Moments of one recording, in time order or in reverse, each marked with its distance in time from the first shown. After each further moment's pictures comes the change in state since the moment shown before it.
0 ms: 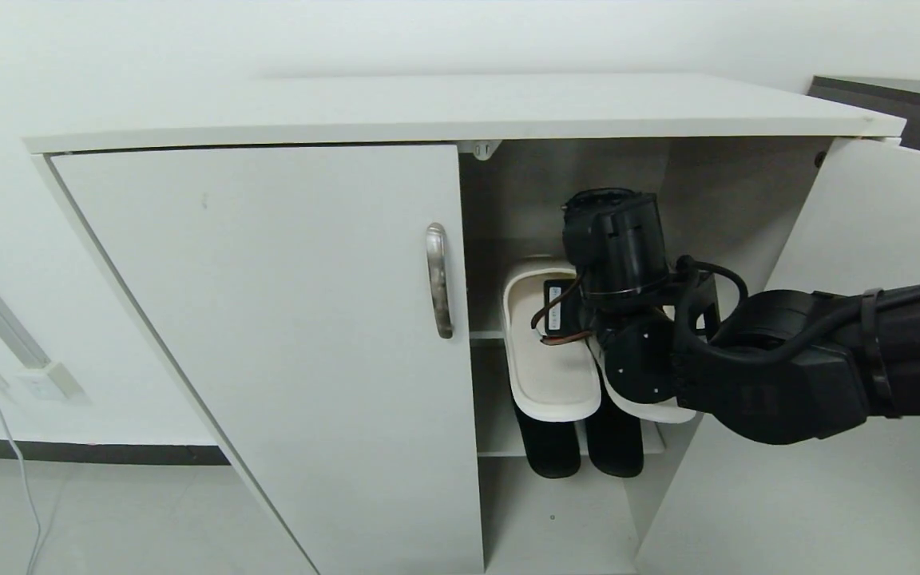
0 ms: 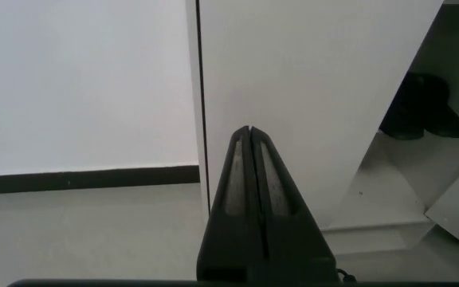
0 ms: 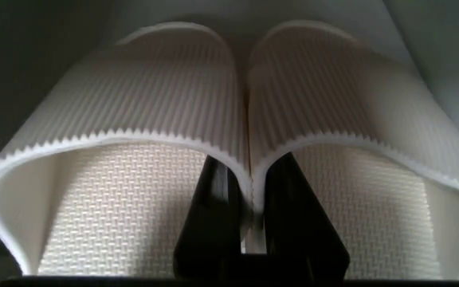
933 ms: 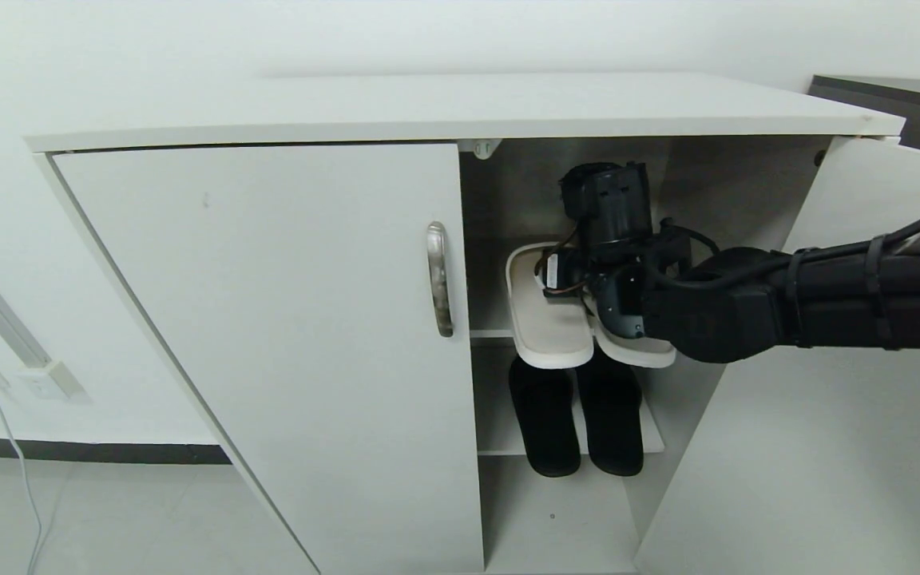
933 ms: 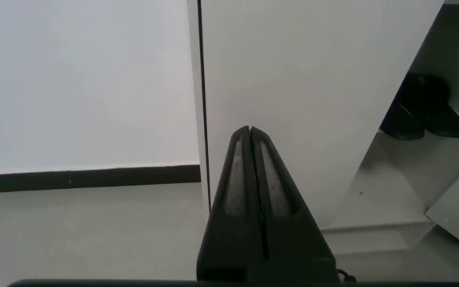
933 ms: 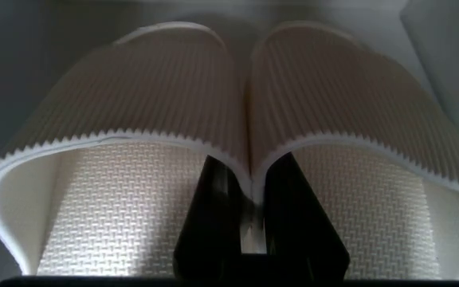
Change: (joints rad) left arm 0.000 0.000 0.000 0.000 0.006 -0.001; right arm -0.115 0.133 -0.260 0.083 0.125 -0.044
